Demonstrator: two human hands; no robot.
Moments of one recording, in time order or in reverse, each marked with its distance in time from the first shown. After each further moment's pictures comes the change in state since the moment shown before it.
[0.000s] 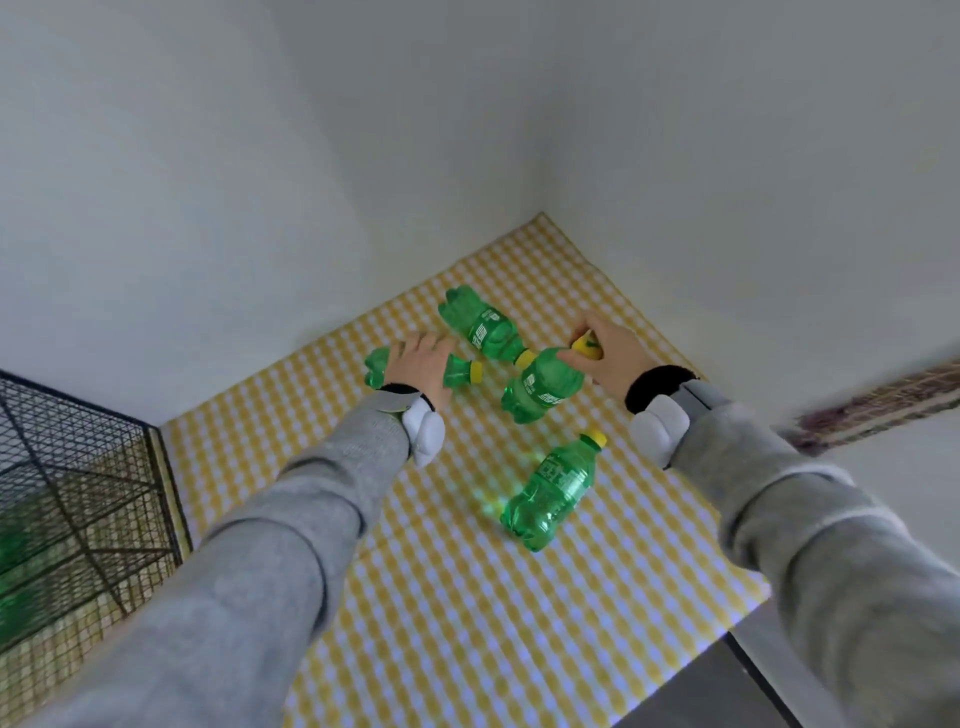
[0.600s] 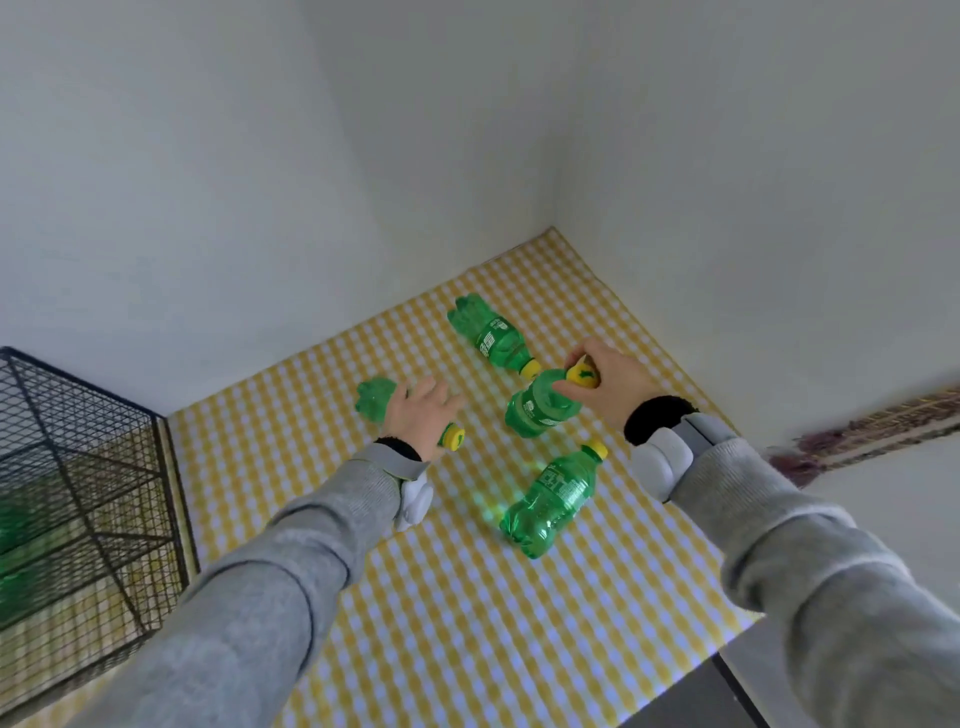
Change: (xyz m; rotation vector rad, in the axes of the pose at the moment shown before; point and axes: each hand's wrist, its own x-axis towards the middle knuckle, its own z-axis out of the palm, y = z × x) left_hand -0.045 -0.002 0.025 0.302 0.003 0.107; right_hand -0.017 -0.009 0.005 -0.085 -0.022 -0.042
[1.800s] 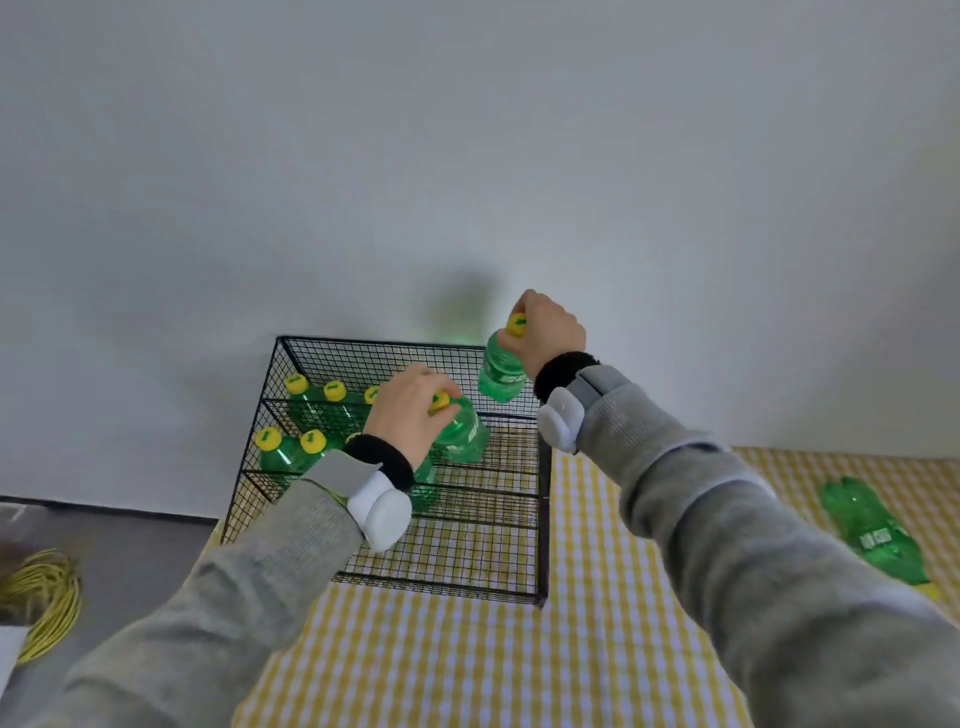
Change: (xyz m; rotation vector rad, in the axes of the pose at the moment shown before) left_hand -0.372 -0.316 0.003 -0.666 0.590 -0.785; right_hand -0.016 -0.510 0.280 -0.287 -0.022 -0.552
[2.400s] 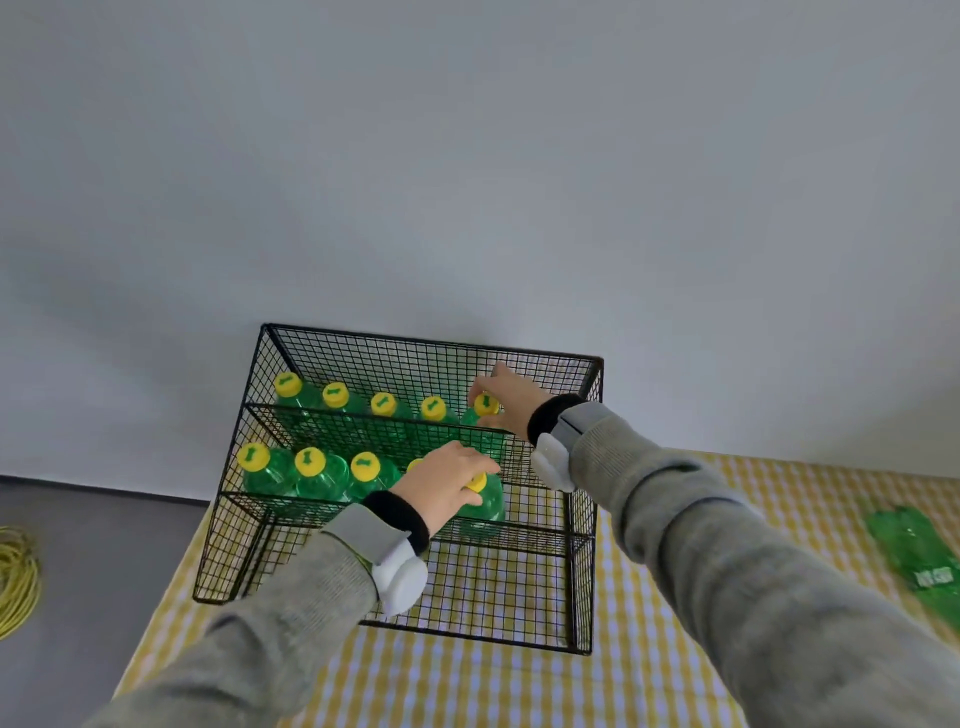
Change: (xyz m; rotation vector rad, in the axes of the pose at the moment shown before) left_hand 0.031 -0.070 0.077 0.045 -0.623 0.181; right_hand 0.050 0.010 0.124 -0.197 -0.614 -0.242
